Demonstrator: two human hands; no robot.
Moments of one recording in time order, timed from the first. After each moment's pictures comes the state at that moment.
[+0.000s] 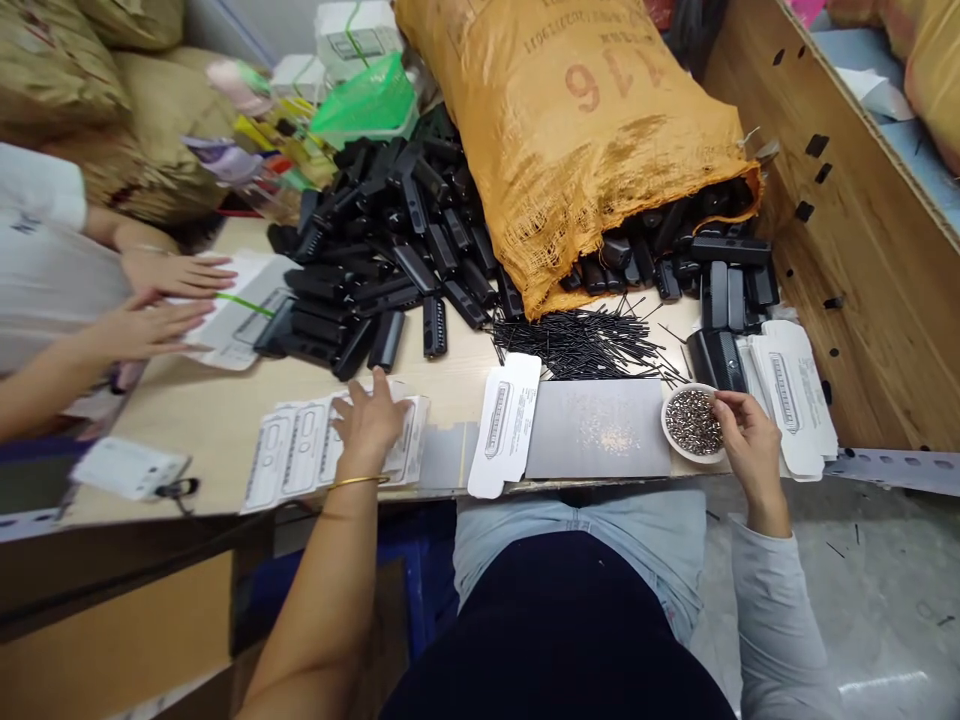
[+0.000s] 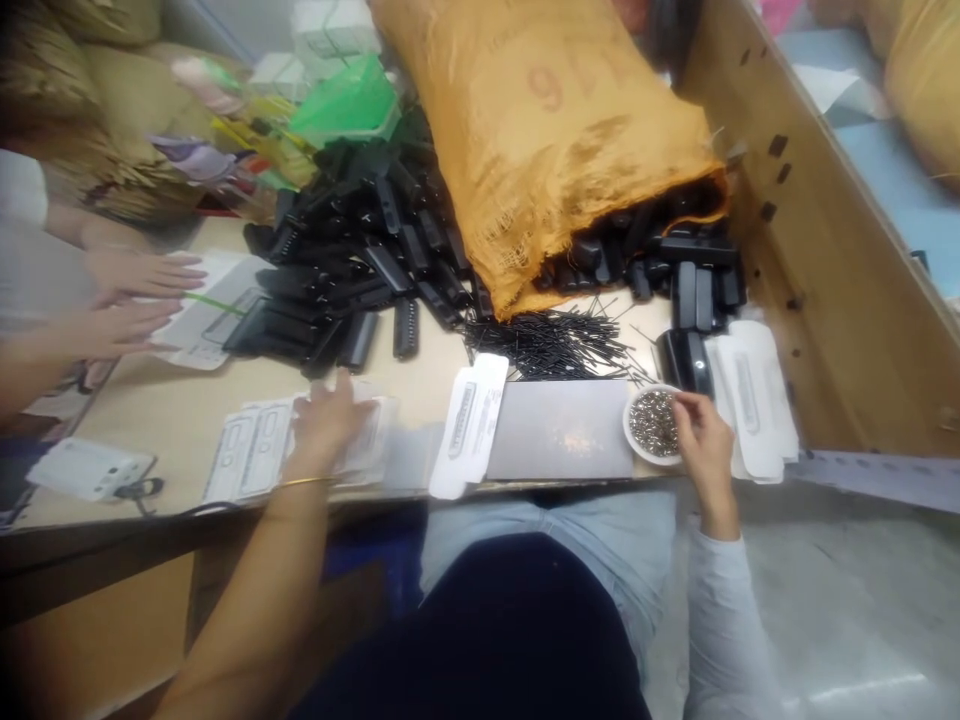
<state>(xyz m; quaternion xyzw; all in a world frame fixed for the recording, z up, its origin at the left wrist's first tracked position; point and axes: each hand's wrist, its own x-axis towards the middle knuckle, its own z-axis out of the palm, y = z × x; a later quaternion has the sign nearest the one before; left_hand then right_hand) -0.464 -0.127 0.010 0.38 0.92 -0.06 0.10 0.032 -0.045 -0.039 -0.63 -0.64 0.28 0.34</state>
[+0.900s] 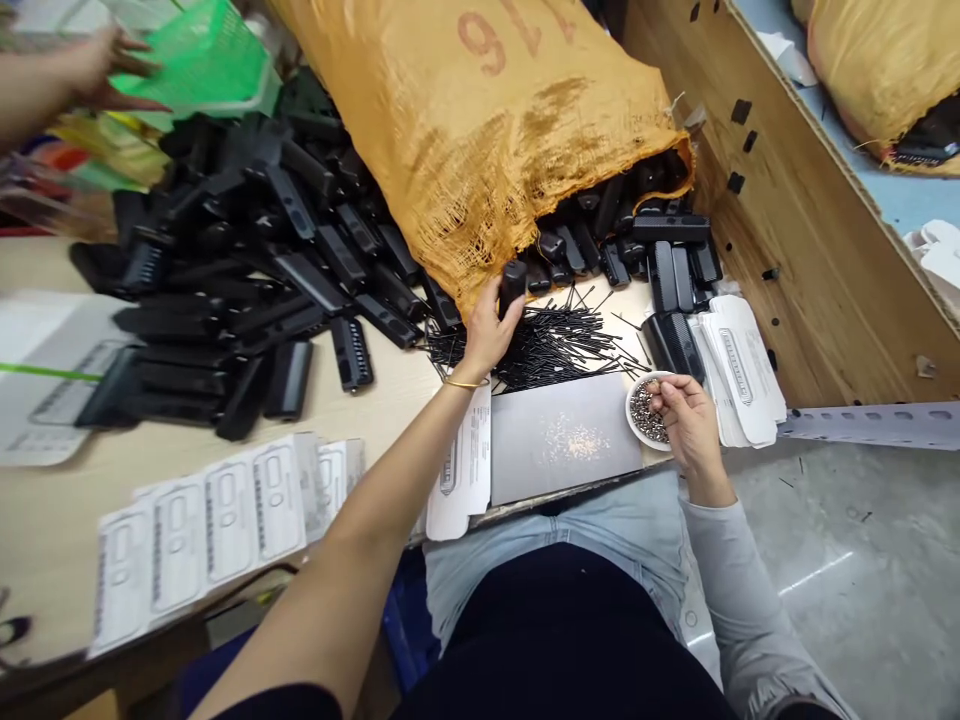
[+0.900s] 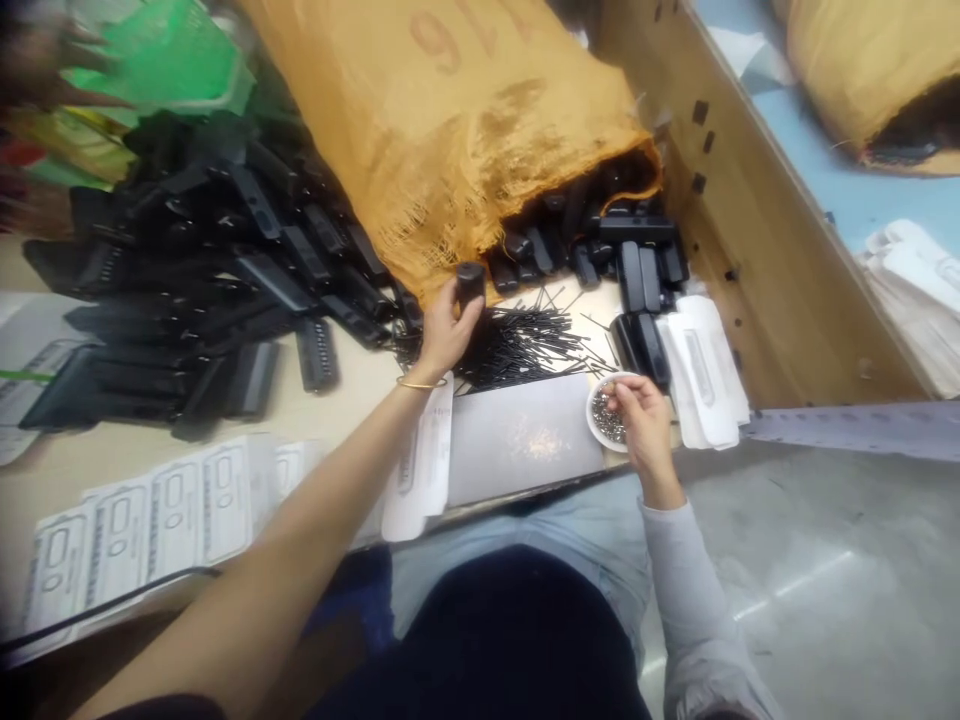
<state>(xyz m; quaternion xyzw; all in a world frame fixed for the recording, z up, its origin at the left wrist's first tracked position) -0.310 0.070 -0.027 0.62 0.60 0.46 0.24 -0.022 -0.041 -0.025 -0.49 -0.26 0.61 0.57</state>
